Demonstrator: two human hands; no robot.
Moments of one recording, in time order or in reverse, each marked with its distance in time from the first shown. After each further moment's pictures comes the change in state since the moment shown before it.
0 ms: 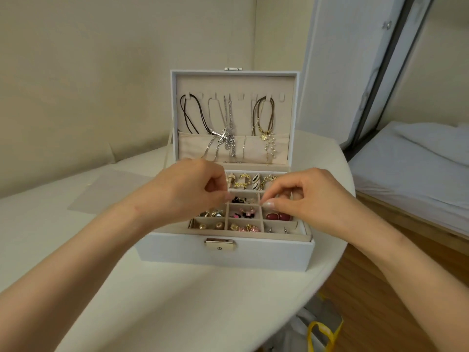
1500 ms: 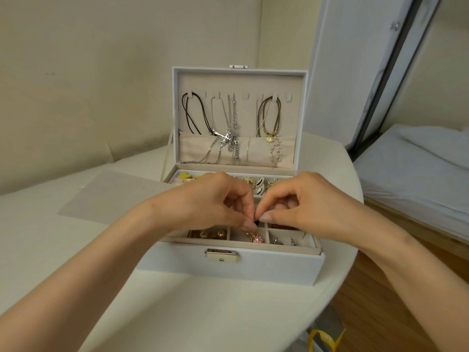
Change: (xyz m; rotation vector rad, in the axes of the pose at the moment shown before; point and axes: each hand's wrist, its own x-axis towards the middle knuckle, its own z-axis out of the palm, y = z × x) left_hand 0.016 0.003 0.016 -0.361 -0.295 0.108; right_hand 0.018 -0.005 0.002 -0.014 -0.190 -0.017
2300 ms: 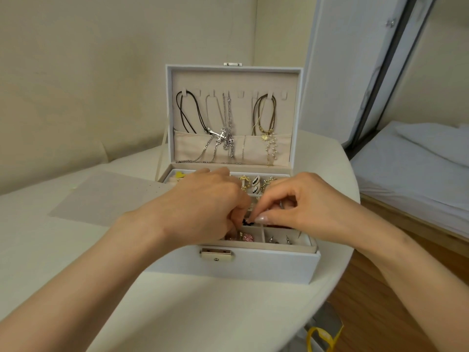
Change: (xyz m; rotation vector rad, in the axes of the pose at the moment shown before) left_hand -0.005 0.013 0.007 0.769 0.101 0.108; right_hand -0.003 0.006 0.001 0.045 -0.013 -0.047
